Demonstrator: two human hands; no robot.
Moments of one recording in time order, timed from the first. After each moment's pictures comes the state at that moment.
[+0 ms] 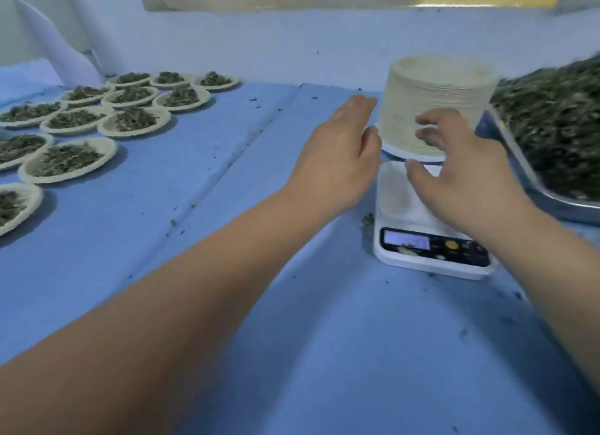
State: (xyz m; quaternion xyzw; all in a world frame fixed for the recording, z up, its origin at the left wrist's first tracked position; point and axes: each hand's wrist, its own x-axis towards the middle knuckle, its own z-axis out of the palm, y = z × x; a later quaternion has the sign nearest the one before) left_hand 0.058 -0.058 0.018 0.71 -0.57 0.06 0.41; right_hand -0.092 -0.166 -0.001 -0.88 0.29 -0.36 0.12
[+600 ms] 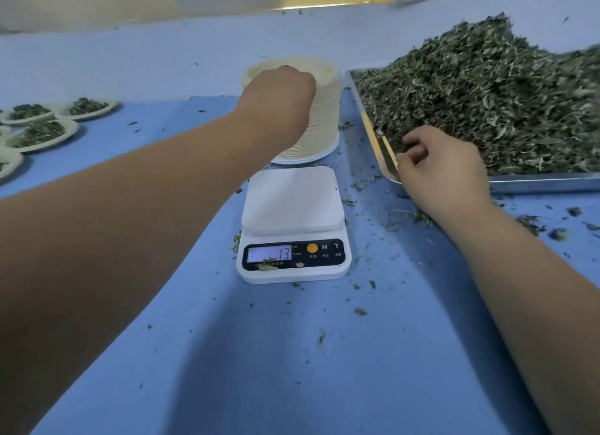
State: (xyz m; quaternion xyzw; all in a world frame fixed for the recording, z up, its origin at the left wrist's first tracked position) left_hand 0.012 -0.226 0.063 0.73 -0.64 0.23 0.02; right_hand -0.221 -0.266 -0.031 -0.78 0.49 -0.39 0.06
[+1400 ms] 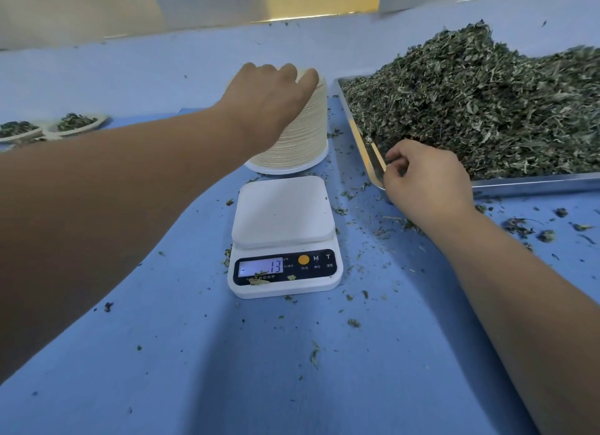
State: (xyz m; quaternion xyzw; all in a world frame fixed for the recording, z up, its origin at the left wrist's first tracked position) left_hand 0.025 -0.233 0.074 0.61 -0.70 0.36 -0.03; right_hand -0.217 -0.259 -0.025 -0.77 0.54 -0.33 0.07
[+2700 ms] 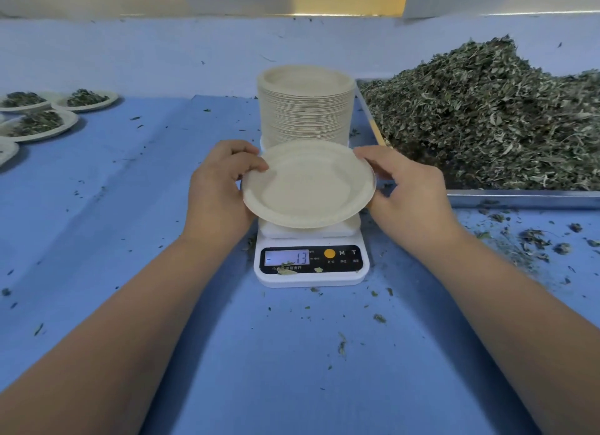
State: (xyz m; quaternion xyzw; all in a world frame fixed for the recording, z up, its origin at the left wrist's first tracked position) left_hand 0.061 -0.115 -0.041 0.62 -0.58 0.09 0.51; right_hand -0.177 -0.214 -0.033 -0.82 0.32 -0.45 0.17
